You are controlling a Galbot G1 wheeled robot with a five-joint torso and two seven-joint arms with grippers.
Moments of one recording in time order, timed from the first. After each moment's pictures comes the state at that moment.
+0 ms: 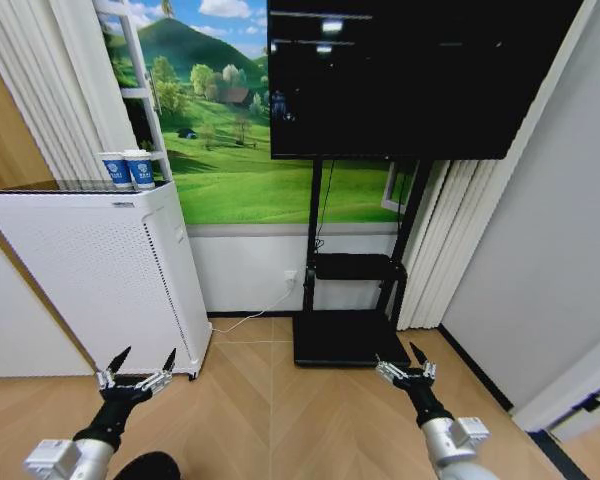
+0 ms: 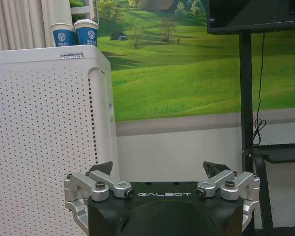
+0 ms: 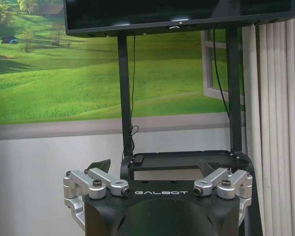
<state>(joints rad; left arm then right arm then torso) 1.88 -1.21 -0.92 -2.39 -0.45 0.08 0.00 -1.68 1.25 0.64 2.18 0.38 0.05 0.05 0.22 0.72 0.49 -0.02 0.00</state>
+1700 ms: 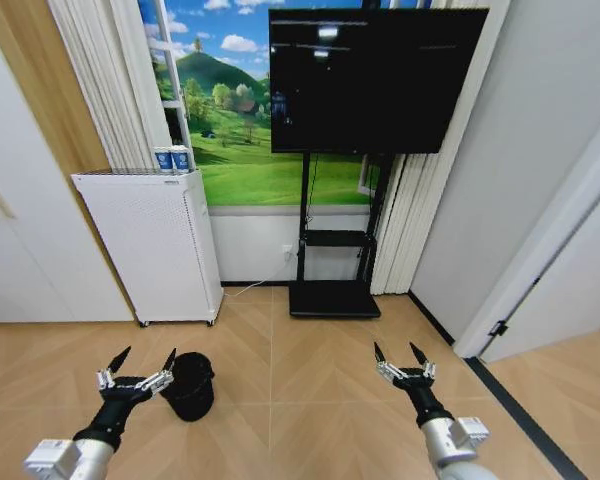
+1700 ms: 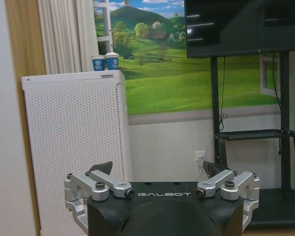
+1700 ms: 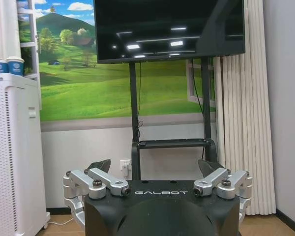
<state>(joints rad) 1.88 -1.21 -0.92 -2.39 -0.45 0.08 0.00 -1.68 1.25 0.64 2.18 0.38 0.05 0.05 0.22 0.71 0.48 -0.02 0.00</state>
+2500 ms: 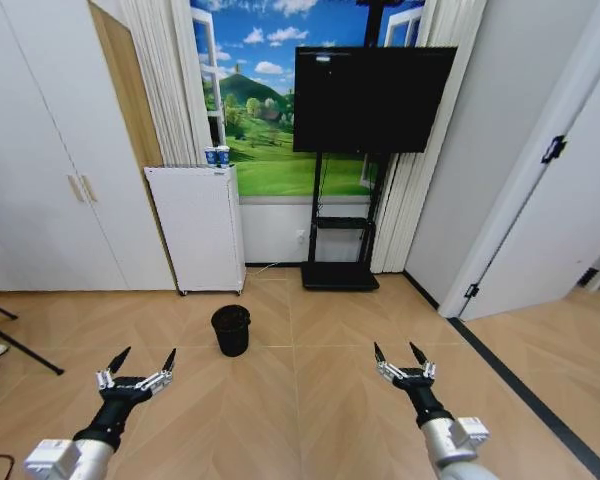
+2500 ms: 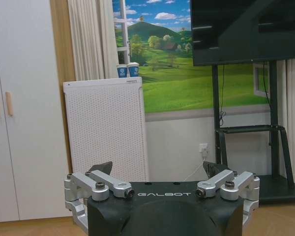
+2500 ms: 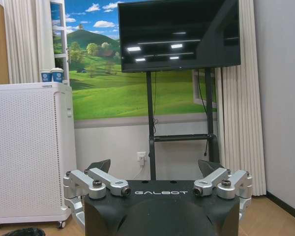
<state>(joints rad) 1.88 -1.21 -0.92 -2.39 -0.45 0.08 0.00 -1.68 1.25 0.64 2.18 0.38 0.05 0.05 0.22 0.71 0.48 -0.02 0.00</state>
